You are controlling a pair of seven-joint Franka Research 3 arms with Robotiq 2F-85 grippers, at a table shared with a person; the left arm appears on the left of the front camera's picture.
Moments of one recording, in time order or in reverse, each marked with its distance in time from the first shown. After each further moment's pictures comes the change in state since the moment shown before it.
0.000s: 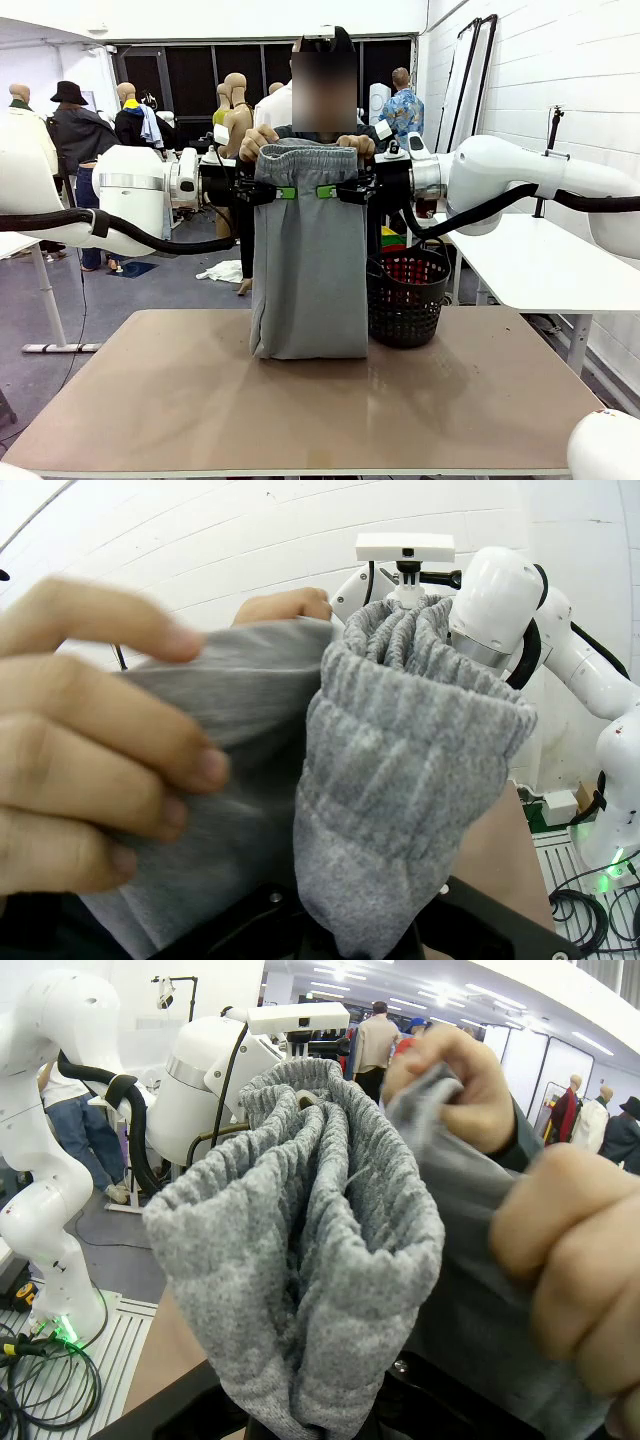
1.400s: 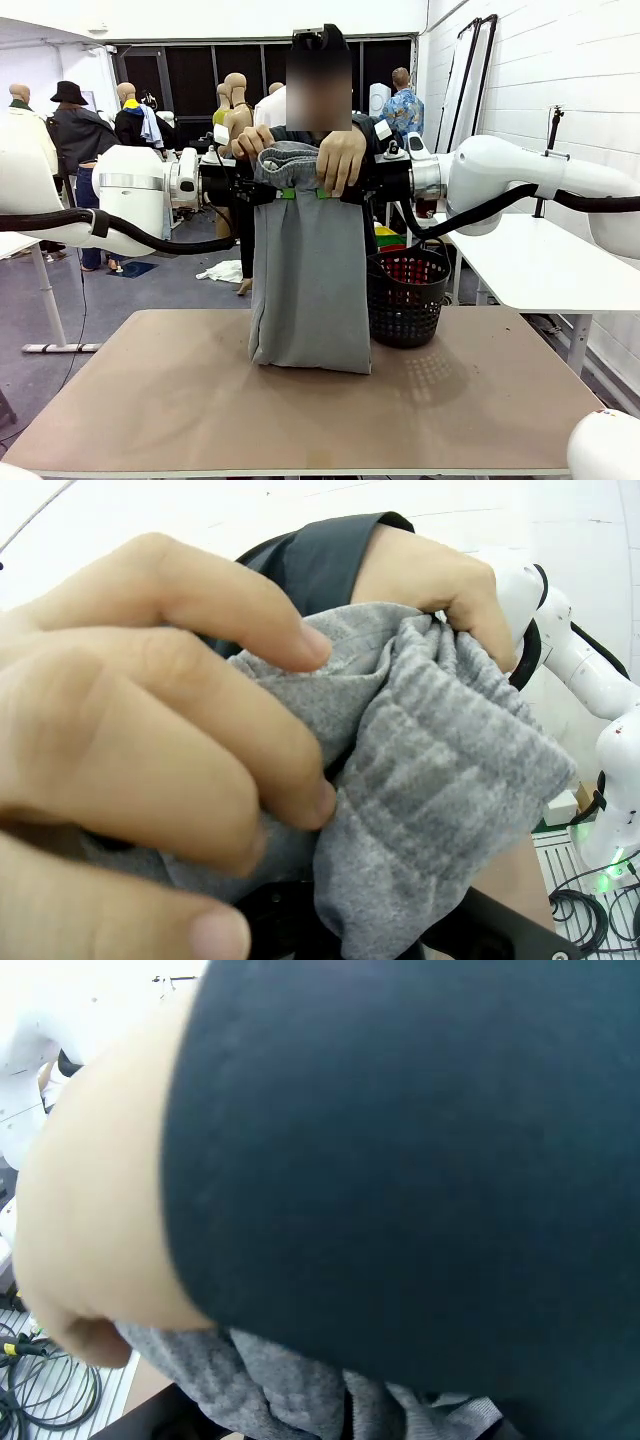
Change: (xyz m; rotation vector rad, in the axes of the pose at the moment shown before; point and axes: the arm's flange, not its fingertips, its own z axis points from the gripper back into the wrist) left arm 0.000 0.000 0.000 0.000 0.000 0.000; right arm 0.000 0.001 0.000 0.001 0.001 0.000
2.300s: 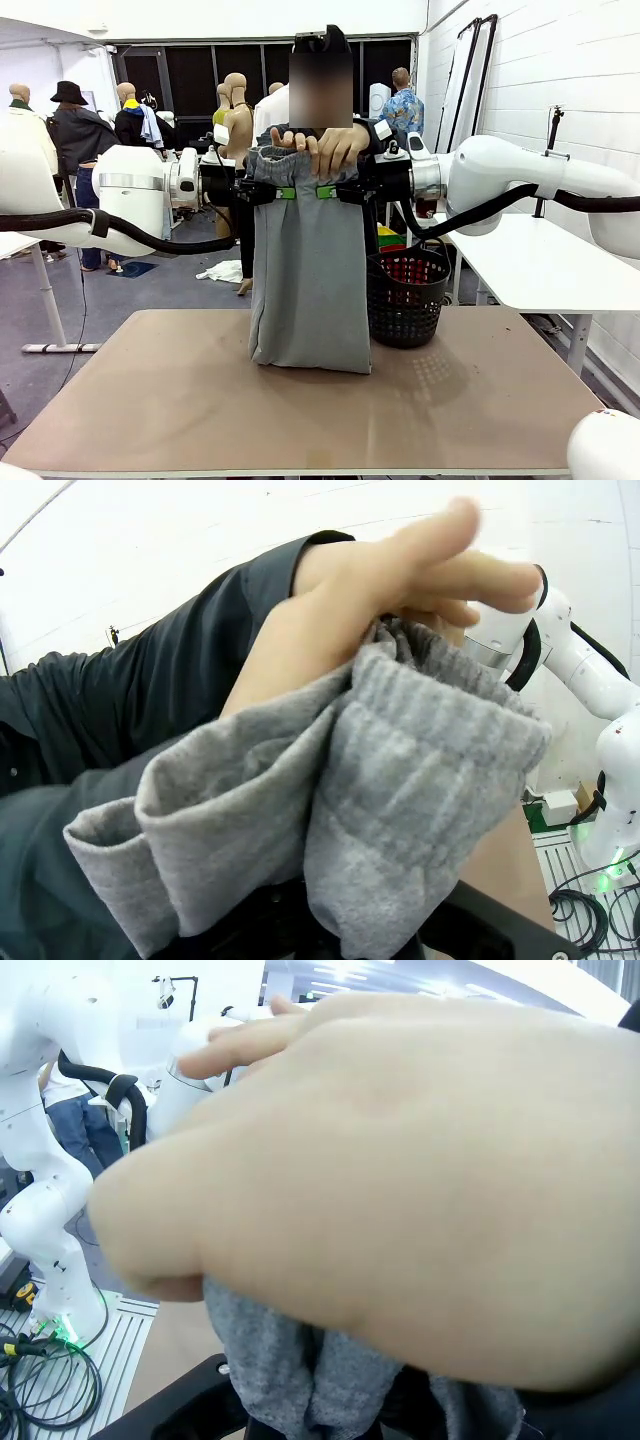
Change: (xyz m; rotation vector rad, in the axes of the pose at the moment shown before) left arm 0.000 0.000 0.000 0.000 0.000 0.000; right arm 0.000 0.000 0.000 0.000 -0.001 0.000
